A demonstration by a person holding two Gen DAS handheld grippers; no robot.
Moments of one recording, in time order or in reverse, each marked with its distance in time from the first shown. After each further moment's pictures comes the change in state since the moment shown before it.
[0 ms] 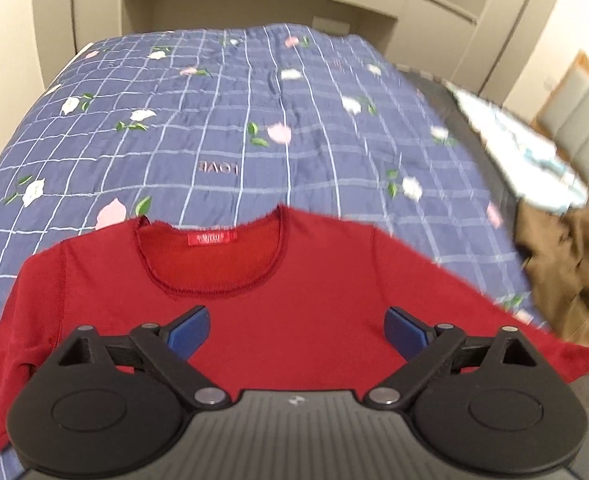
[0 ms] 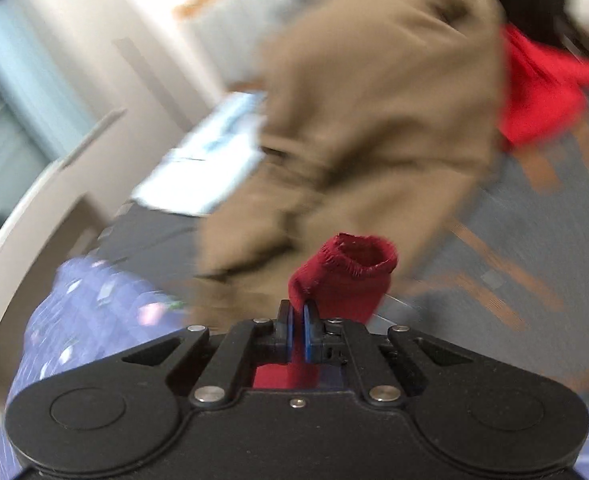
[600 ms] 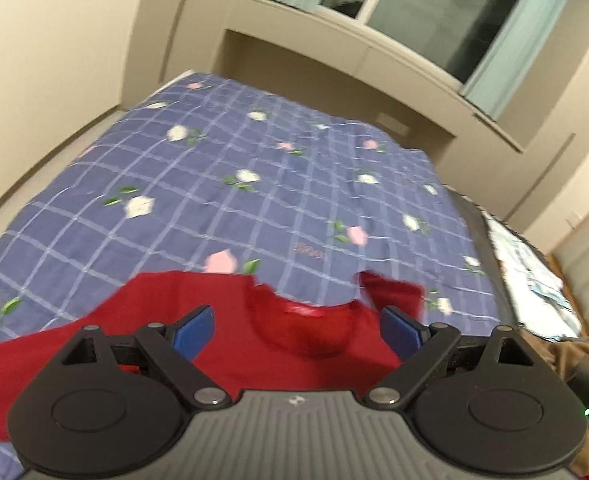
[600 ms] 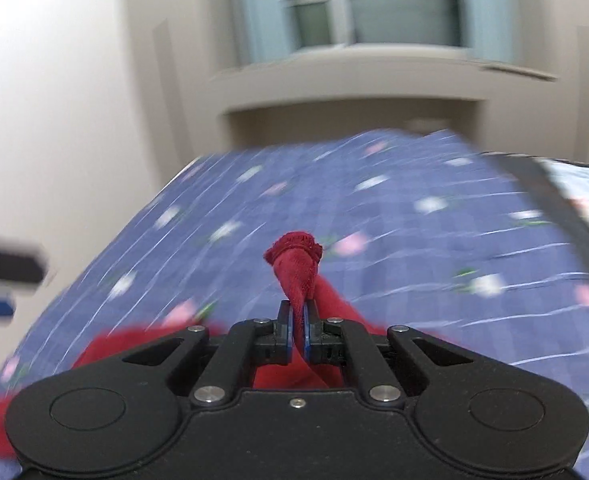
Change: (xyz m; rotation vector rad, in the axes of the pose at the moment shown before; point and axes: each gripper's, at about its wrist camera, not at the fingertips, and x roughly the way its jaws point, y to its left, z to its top) left arm -0.091 0.123 -0.003 -0.284 -0.218 0.032; right arm -0.076 0.293 -0.216 -0.980 0.240 0.748
